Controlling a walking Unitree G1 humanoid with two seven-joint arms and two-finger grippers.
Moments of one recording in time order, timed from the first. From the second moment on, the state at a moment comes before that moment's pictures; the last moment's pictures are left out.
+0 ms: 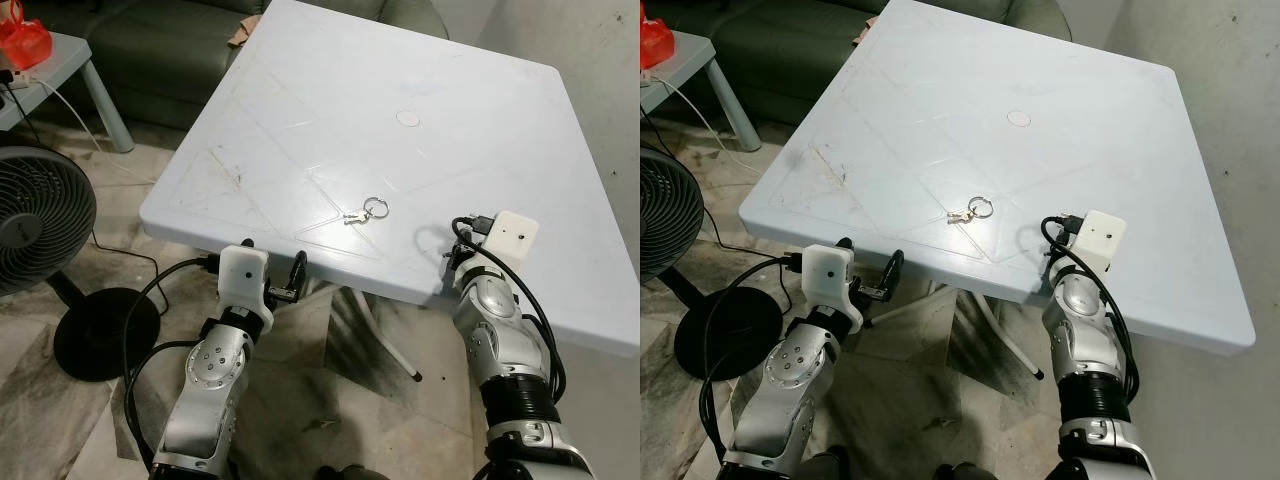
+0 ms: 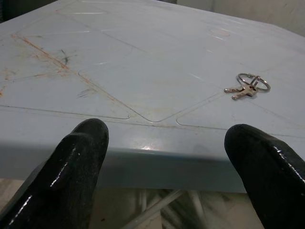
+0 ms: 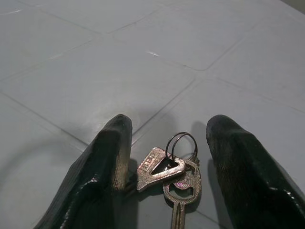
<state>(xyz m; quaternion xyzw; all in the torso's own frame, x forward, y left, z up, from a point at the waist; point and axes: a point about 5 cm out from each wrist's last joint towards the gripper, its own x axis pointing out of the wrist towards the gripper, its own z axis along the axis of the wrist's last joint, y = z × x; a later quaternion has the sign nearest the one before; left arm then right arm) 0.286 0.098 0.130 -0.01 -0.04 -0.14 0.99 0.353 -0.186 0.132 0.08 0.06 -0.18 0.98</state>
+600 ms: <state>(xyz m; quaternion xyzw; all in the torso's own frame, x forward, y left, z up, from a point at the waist) 0.286 0.098 0.129 -0.01 -0.04 -0.13 0.99 0.356 -0.187 0.128 0.07 0.09 -0.23 0.97</state>
